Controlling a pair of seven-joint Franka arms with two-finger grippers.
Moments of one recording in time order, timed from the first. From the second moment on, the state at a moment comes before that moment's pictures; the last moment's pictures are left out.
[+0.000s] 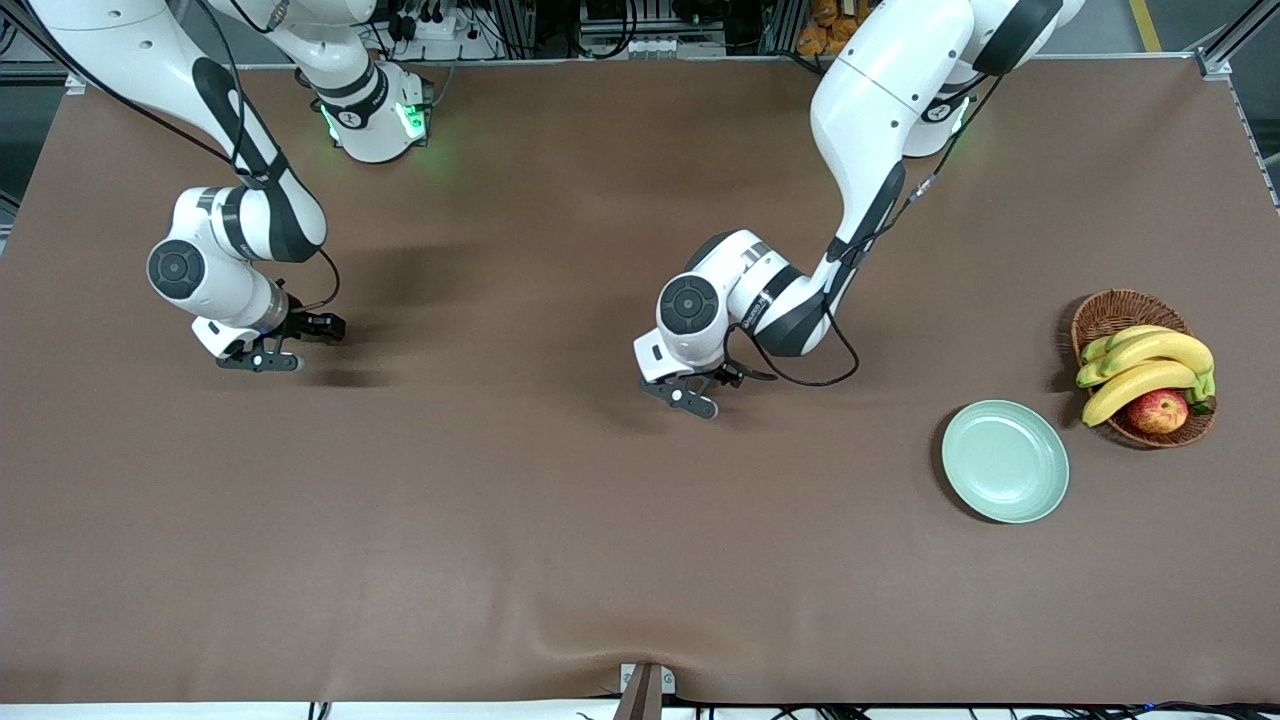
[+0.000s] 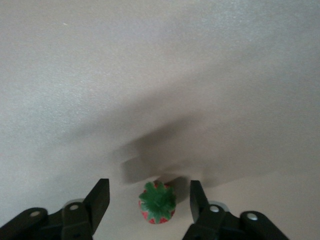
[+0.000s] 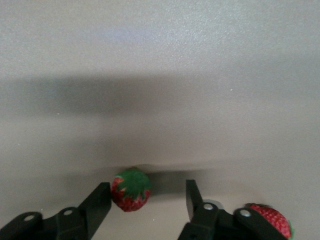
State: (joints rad) left arm -0.60 0.78 -0.15 -1.53 0.15 2.15 -0.35; right arm -0.10 0.26 0.02 -2.45 -0.09 2.56 0.03
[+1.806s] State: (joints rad) left arm -0.34 0.59 -0.14 -1.51 0.11 1.94 -0.36; right arm 0.03 0.26 0.07 -2.02 0.22 1.99 0.27
